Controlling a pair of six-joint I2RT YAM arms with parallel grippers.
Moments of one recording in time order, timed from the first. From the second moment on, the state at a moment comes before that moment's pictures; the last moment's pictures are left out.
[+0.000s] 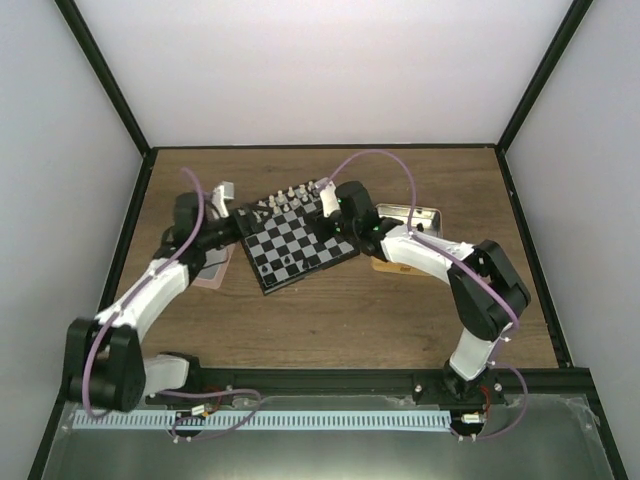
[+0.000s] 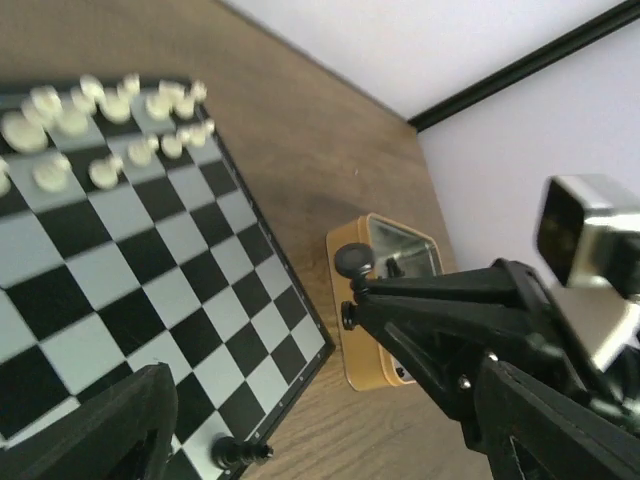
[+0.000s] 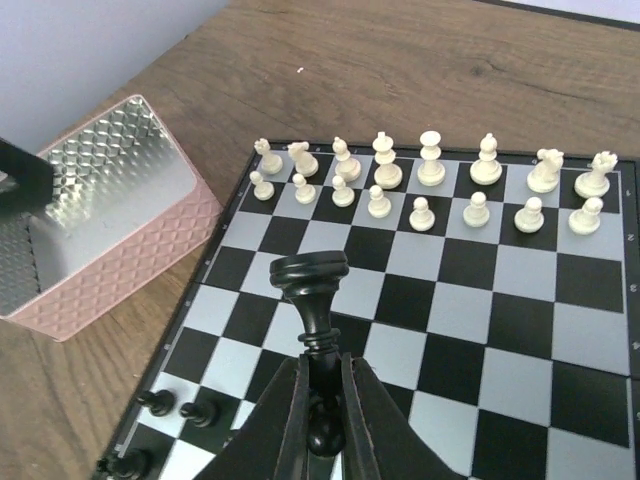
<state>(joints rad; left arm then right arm) -0.16 1.18 0.72 0.07 0.60 -0.67 0.69 1.72 1.13 0.07 -0.21 0.17</state>
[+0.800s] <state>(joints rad) -0.31 1.69 0.92 0.19 0.68 -0.91 0.64 1.80 1.11 0.07 -0.35 -0.04</state>
